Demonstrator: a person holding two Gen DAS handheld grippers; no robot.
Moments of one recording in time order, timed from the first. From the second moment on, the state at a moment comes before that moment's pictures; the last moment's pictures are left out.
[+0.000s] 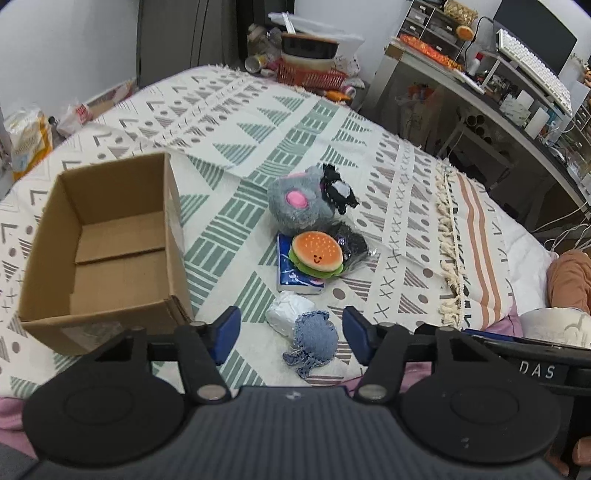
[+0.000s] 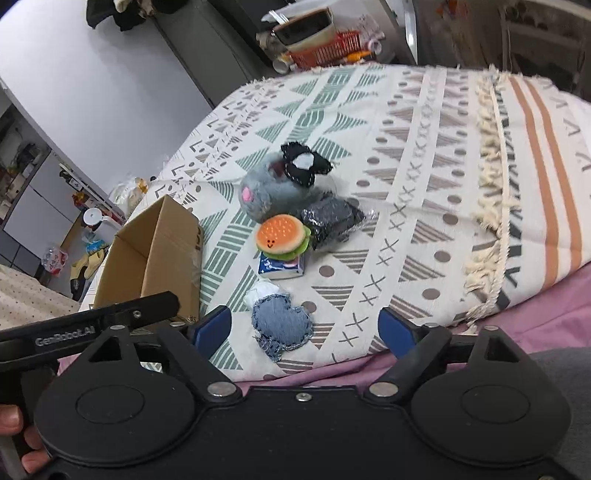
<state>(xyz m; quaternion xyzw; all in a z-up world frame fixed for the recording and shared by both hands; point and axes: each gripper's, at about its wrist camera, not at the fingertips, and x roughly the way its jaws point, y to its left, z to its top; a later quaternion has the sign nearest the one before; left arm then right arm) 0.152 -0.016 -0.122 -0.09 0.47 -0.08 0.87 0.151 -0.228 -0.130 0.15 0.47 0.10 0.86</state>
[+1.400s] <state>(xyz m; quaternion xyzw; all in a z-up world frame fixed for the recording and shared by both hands) 0.239 -0.022 -0.242 -0.20 0.55 -0.05 0.81 0.221 -0.186 -0.239 0.18 0.58 0.10 0.79</state>
